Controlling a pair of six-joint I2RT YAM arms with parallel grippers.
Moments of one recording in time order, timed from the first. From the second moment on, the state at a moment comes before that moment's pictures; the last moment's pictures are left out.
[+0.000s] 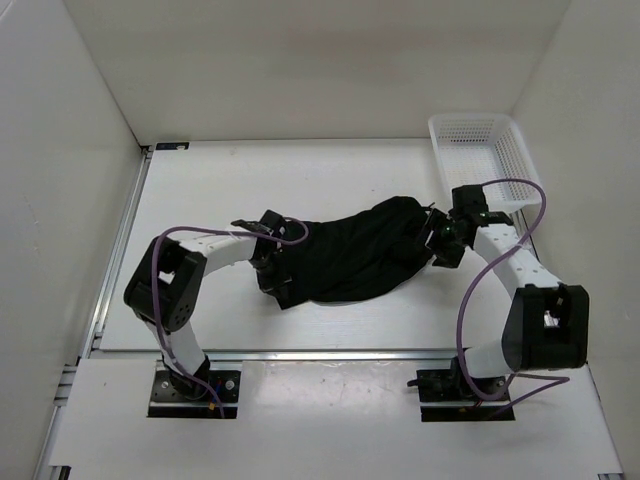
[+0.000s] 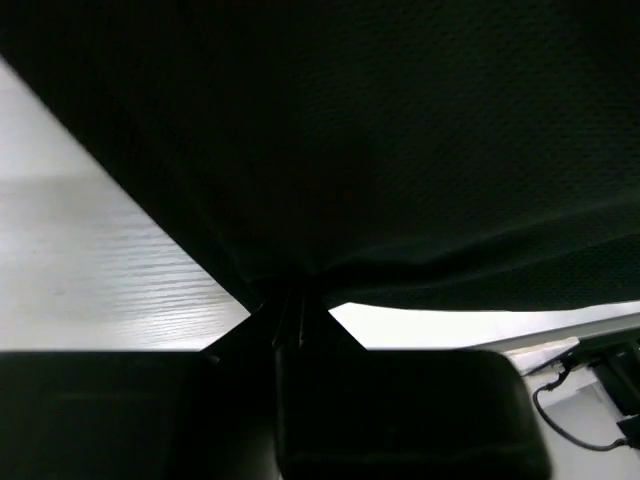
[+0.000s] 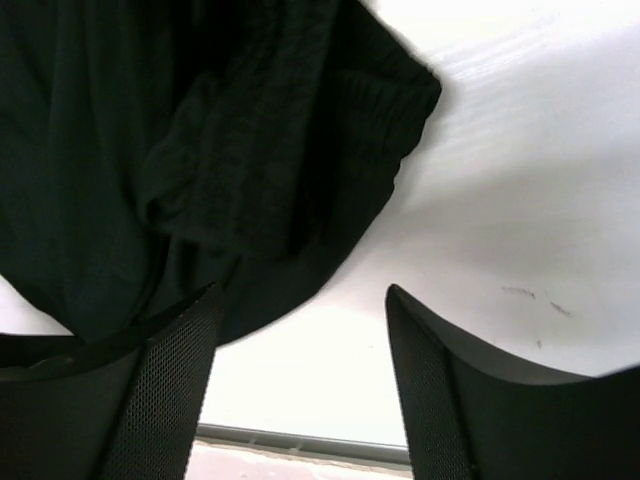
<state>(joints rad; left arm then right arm) -0.52 1.73 0.99 -0.67 0.23 -0.72 0.10 1.40 0.97 -0.68 -0.17 0.54</state>
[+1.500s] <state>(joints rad) -0.54 1.70 1.00 -0.72 0.15 -0.71 0.08 1.64 0.96 -0.50 -0.35 0.91</state>
